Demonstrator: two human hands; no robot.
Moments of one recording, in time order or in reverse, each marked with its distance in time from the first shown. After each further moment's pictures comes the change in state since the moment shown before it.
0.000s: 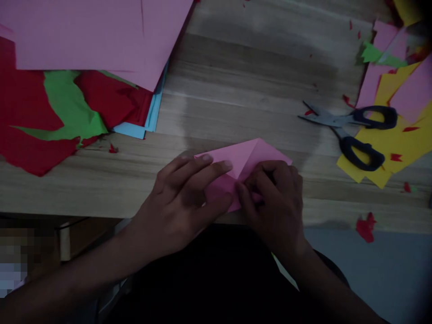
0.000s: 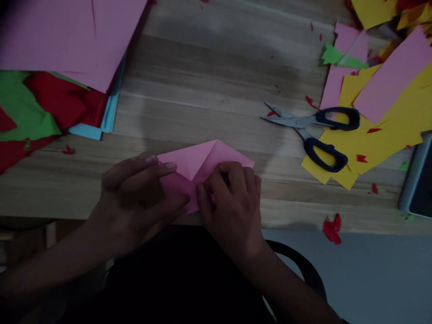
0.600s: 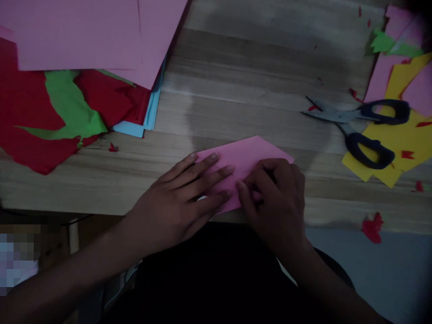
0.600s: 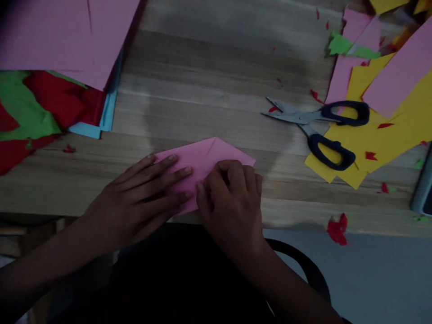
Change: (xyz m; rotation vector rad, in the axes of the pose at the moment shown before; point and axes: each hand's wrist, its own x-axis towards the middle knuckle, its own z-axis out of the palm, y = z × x) left_hand 0.005 -0.007 -0.009 -0.088 -0.218 0.031; right_hand 0.000 0.001 -0.001 -0.012 -0.013 -0.003
